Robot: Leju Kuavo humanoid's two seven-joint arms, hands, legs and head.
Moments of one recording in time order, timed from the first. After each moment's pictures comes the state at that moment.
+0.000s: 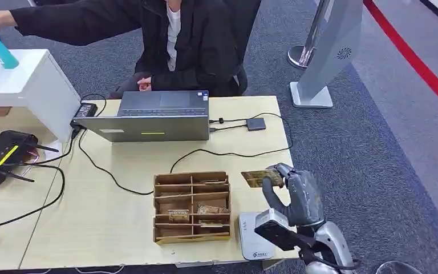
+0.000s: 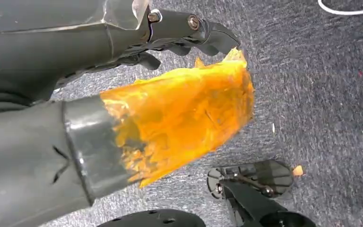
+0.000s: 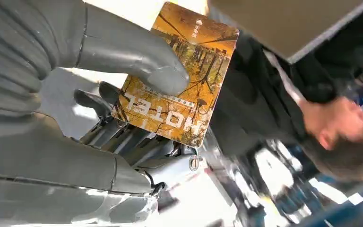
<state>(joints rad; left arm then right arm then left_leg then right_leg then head) -0.02 -0.08 -0.23 -0.20 -0.04 0.35 -0.15 0.08 -0.15 0.43 -1.87 0.68 -0.25 -0.08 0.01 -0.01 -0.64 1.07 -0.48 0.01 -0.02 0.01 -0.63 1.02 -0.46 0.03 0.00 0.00</state>
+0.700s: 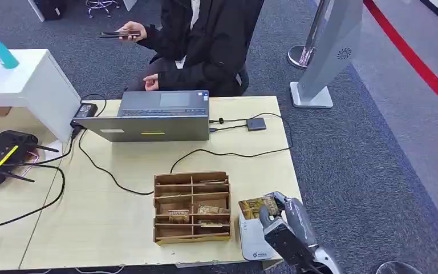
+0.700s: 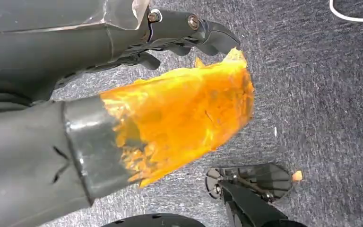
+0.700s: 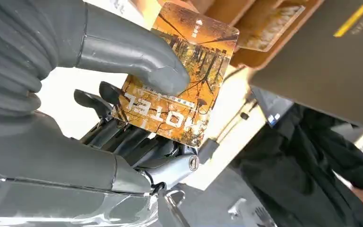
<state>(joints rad) 0.00 -0.08 -0.17 -0.20 -0.03 0.35 -0.17 0.21 -0.12 0.42 -1.82 0.45 -0.18 -0.06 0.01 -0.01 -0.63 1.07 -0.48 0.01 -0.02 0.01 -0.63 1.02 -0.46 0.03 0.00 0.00</state>
